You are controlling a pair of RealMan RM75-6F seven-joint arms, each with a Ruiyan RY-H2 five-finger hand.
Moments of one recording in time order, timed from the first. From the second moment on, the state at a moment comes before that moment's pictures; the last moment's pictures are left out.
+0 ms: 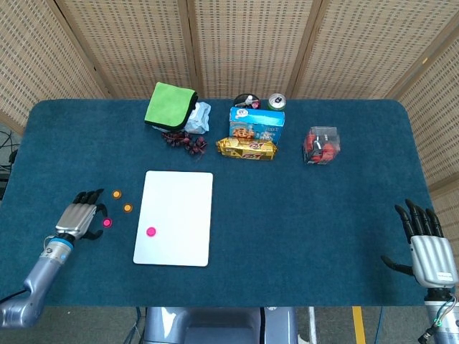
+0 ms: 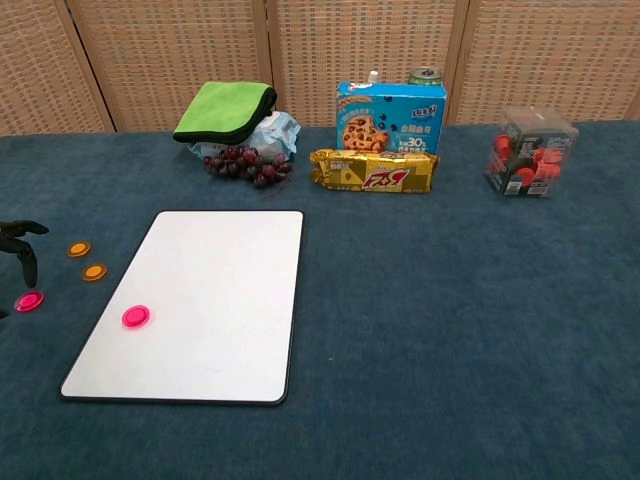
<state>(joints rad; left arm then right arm) -0.52 -1.37 -0.02 -1.34 1.09 0.86 0.21 0.08 -1.14 0.08 -1.61 -1.47 1.47 -0.07</state>
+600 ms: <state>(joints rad) -0.53 -1.40 -0.03 -1.32 1.06 0.85 0.24 0.08 -1.13 0.07 -1.61 -1.47 1.47 -0.07</state>
